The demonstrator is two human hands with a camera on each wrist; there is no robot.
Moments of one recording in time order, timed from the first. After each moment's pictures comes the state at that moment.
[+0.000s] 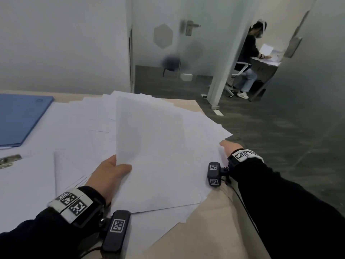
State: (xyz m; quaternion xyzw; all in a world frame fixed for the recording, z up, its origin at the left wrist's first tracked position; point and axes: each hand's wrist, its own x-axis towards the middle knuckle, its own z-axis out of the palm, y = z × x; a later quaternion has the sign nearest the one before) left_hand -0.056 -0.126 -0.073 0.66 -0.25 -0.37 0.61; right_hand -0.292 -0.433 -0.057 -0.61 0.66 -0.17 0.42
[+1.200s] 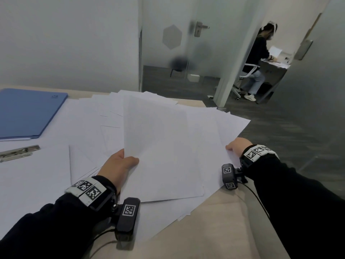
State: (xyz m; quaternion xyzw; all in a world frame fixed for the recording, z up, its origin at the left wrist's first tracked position) left_hand -0.057 -0.128 -0.078 0.63 -0.23 -0.34 0.66; right_hand -0.283 -0.416 -0.021 -0.67 0.65 -0.14 0.32
